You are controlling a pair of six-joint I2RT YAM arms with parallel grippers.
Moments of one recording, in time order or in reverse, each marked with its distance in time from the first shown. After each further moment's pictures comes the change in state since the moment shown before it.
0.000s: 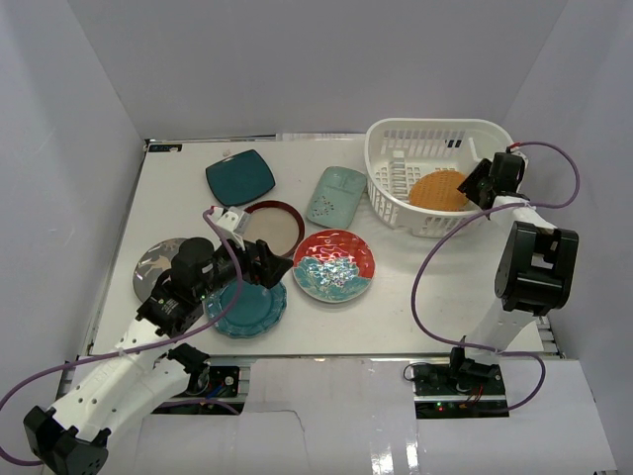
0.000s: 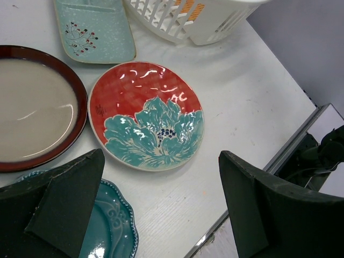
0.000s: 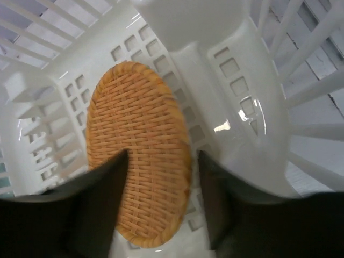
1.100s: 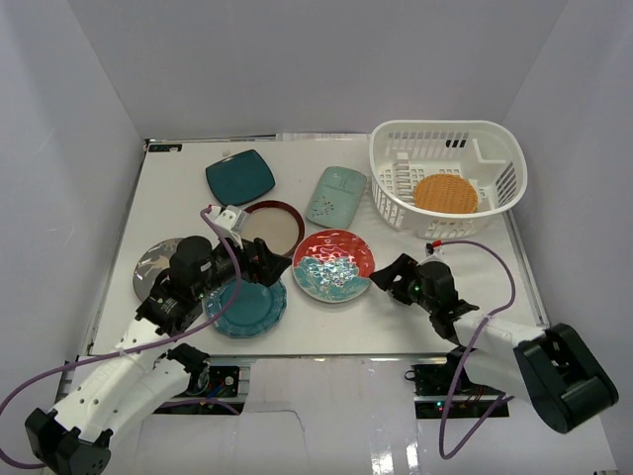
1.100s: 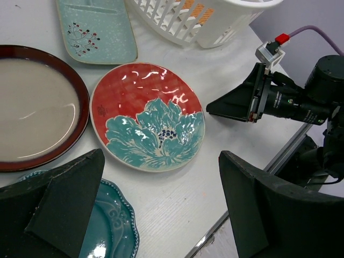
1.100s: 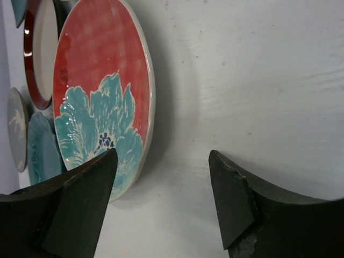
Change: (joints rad) left arm 0.028 0.002 0.000 0.002 0.023 -0.005; right arm 0.672 -0.754 -1.032 0.354 -0.016 0.418
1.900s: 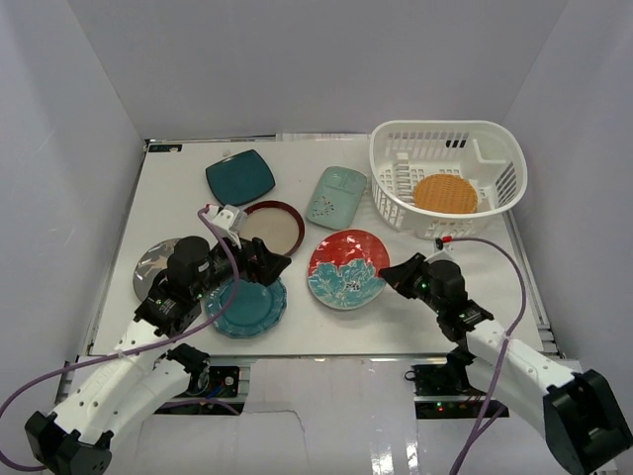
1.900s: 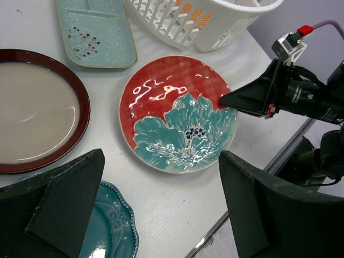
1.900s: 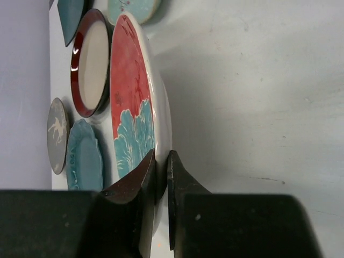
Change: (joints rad) left arm 0.013 -0.007 0.002 0.000 0.011 -0.003; right arm 0.014 -0.134 0.018 -0.028 -0.003 0.112
